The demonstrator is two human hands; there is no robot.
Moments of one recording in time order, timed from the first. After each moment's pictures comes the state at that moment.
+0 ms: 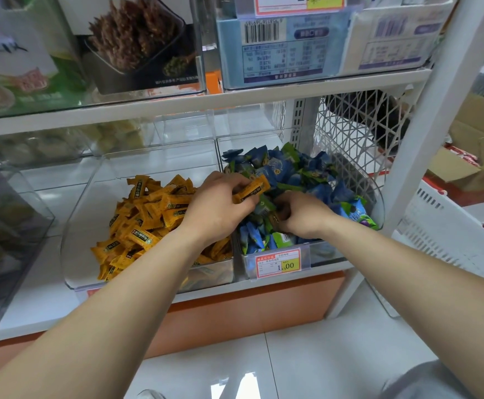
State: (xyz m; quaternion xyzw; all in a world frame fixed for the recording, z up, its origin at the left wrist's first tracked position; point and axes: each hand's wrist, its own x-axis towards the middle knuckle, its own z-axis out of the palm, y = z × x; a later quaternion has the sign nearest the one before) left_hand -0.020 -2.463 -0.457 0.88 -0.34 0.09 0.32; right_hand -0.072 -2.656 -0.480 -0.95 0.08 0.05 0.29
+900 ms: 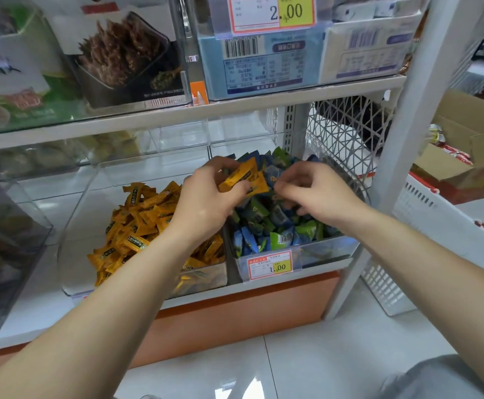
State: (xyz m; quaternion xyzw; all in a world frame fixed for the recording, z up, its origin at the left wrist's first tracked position) left_hand -0.044 -2.466 -0.422 0.83 -0.27 0.05 0.48; right_hand -0.112 -2.666 -0.426 -0.84 0.06 -0.09 0.53
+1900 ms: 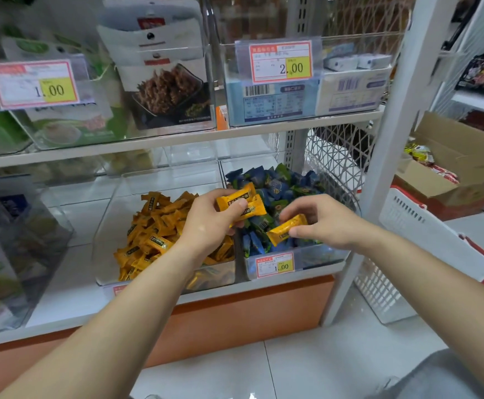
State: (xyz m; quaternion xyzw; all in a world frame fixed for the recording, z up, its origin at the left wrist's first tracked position) left_hand -0.079 -2.439 -0.420 0.77 -0.18 -0.05 0.60; right_hand -0.151 -2.669 -0.421 -0.88 -0.03 -0.01 0.47
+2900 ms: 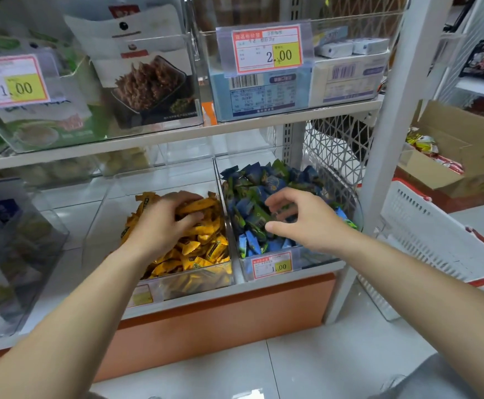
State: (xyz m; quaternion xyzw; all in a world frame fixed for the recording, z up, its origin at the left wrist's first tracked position) left_hand -0.013 -2.374 -0.445 0.89 -0.30 0.09 0.32; right_hand -0.140 -2.648 -0.436 -0.90 0.00 -0.09 0.42
